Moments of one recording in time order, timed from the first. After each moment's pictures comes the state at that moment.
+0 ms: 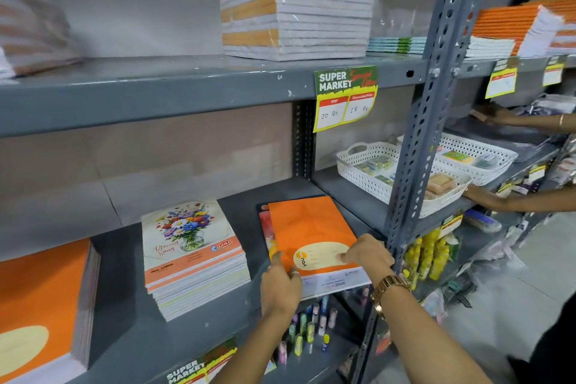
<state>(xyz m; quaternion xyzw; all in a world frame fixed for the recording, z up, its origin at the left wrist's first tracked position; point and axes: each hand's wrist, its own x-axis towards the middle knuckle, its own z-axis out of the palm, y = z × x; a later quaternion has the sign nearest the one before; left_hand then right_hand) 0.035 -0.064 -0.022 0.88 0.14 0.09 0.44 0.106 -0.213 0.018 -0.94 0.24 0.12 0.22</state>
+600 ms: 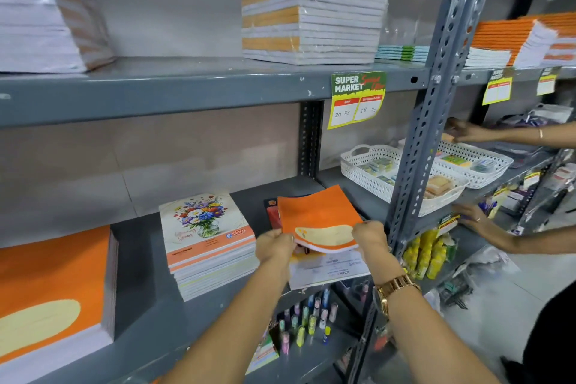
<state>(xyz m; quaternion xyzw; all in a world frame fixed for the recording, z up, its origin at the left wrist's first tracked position) 0.042 -0.049 0.035 0.56 0.31 0.06 0.77 0.098 -0.205 0.025 -0.81 0.24 -0.04 0.53</state>
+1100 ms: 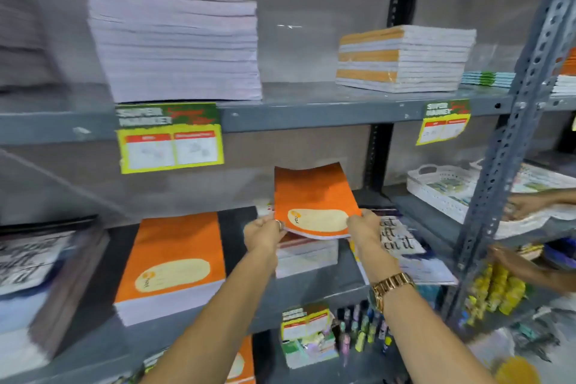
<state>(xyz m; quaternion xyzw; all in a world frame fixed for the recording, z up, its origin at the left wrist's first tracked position) -0.052 0.097 0.090 0.50 0.31 0.18 0.79 0.035 -0.047 0.071 -0.76 0.11 -0.05 0.64</state>
